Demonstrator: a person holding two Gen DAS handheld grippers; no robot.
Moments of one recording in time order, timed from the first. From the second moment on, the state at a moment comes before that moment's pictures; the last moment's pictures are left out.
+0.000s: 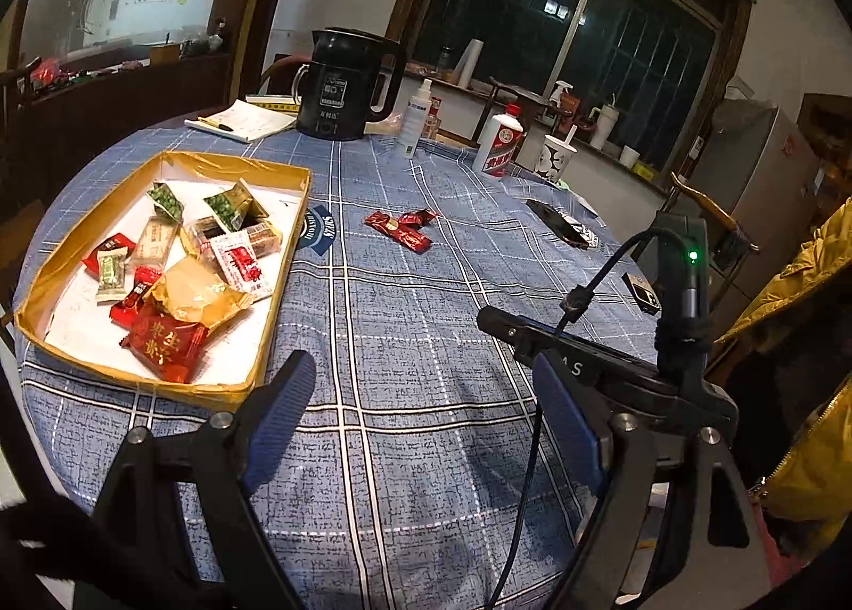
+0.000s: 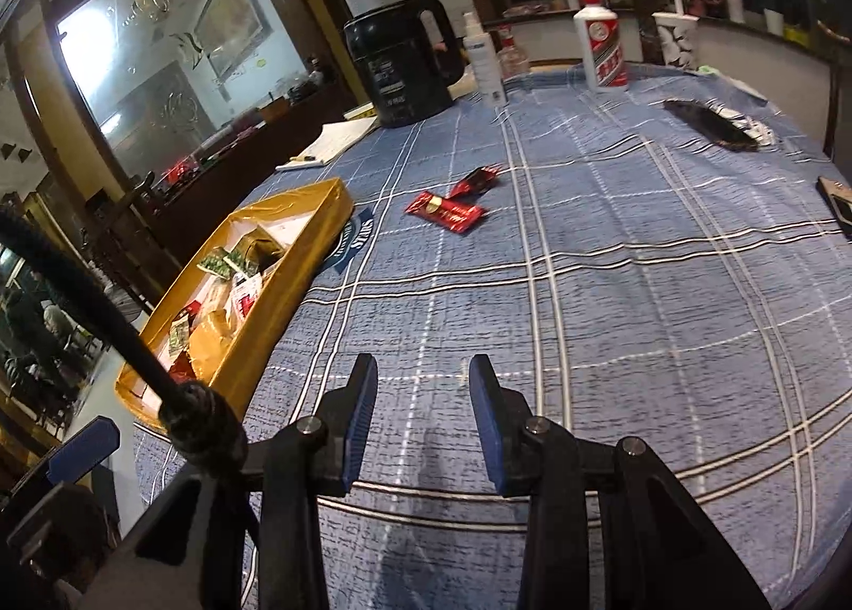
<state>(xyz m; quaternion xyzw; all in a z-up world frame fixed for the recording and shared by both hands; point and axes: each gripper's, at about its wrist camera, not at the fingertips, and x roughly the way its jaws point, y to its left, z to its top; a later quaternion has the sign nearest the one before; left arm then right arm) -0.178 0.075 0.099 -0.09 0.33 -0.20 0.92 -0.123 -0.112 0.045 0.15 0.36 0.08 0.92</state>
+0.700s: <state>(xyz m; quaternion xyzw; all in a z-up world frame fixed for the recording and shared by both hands) -0.165 0.091 0.098 -0.11 0.33 -0.16 0.92 -0.108 -0.112 0.037 0.15 0.38 0.08 0.91</state>
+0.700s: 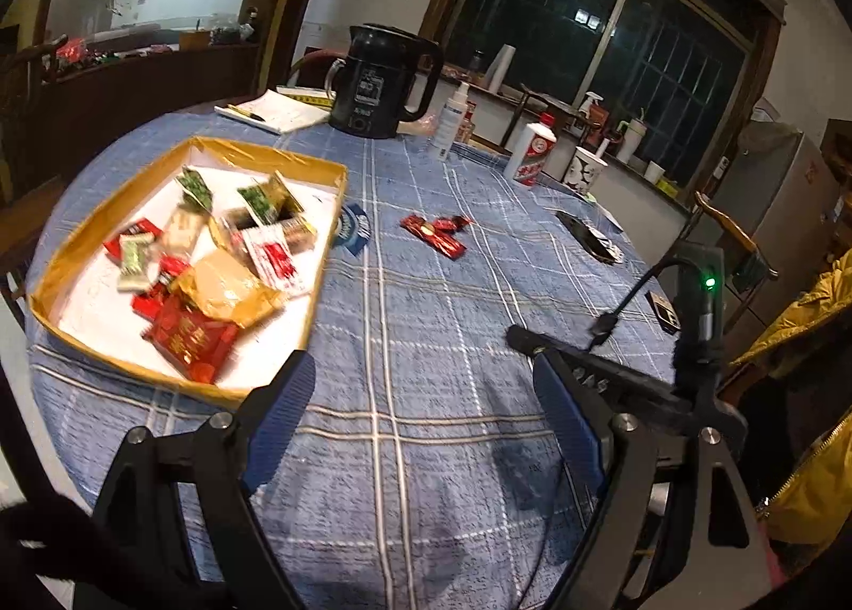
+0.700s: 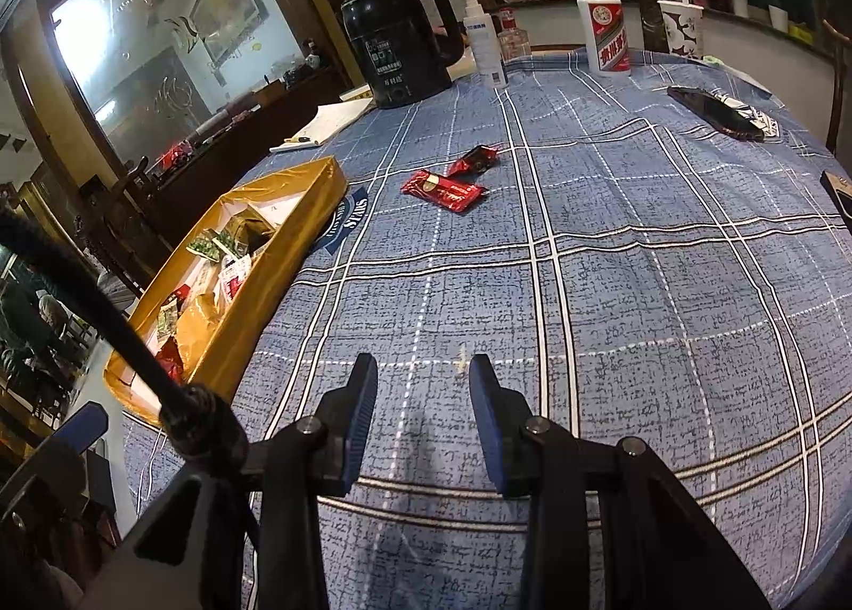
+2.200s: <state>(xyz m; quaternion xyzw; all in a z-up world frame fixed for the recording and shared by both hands) 0.012 0.059 0.083 -0.07 0.42 -0.12 0.90 0.129 -0.118 0.010 0.08 0.46 0.05 0.88</state>
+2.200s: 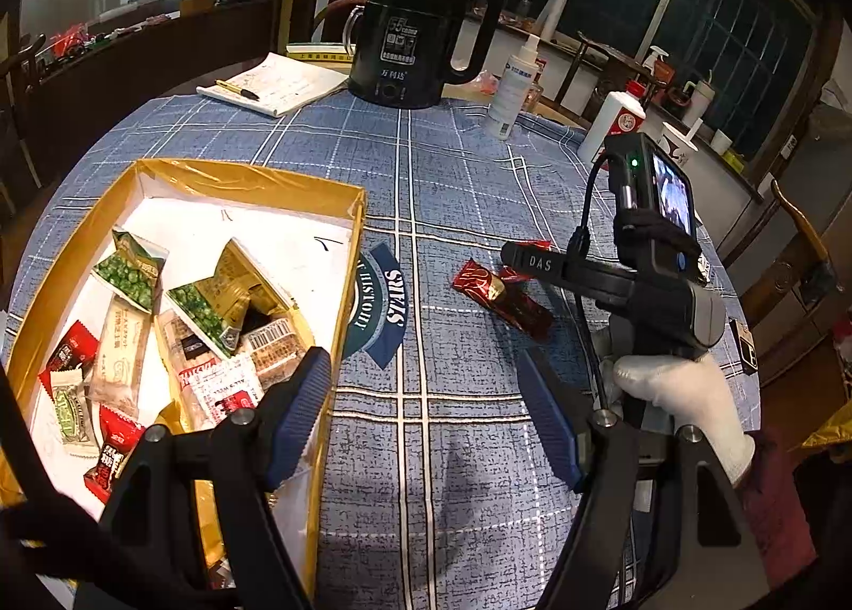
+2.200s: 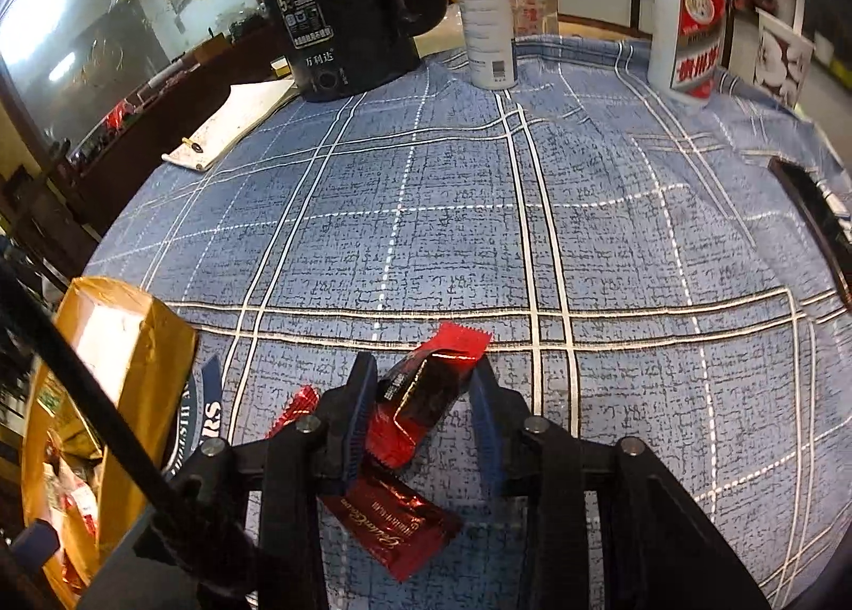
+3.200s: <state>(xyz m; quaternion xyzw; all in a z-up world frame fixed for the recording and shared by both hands) 0.096 -0.056 0.013 0.06 0.47 -0.09 0.88 0.022 -0.203 0.021 0.20 0.35 0.10 0.91</state>
